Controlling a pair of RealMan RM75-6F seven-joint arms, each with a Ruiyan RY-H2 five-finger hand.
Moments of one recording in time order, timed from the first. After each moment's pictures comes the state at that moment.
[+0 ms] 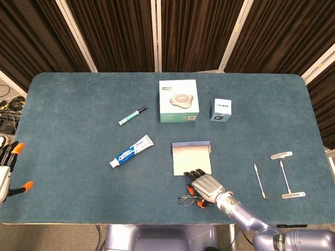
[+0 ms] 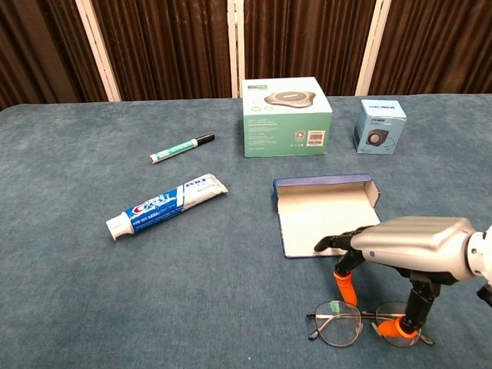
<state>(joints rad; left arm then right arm) -0.08 -1.08 -0.04 -1.66 1.44 1.45 0.06 0.71 -1.39 -0.02 -1.80 -1.05 0.74 -0.50</state>
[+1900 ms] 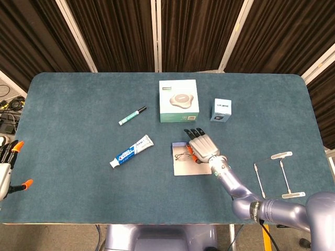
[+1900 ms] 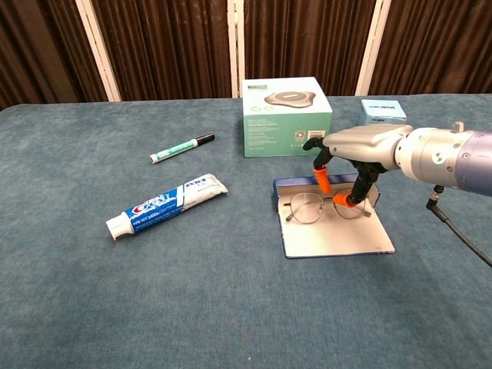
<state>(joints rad) -0.11 -1.09 -0.06 -1.64 1.38 1.40 0.07 0.90 -1.54 0.12 -1.43 -0.89 0.82 -0.50</state>
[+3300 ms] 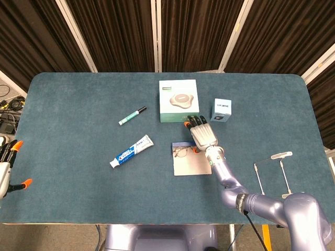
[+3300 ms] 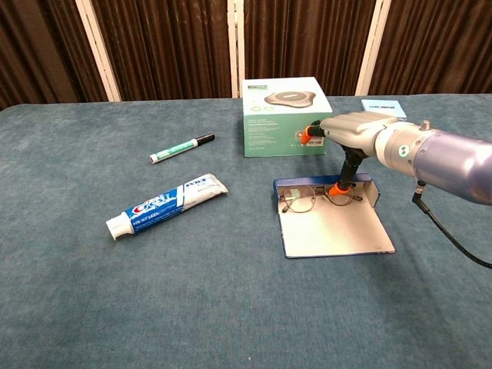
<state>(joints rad) -0.12 -1.09 -0.06 -1.62 1.35 1.37 0.07 0.93 -1.73 0.21 -1.13 -0.86 0.84 -0.50</state>
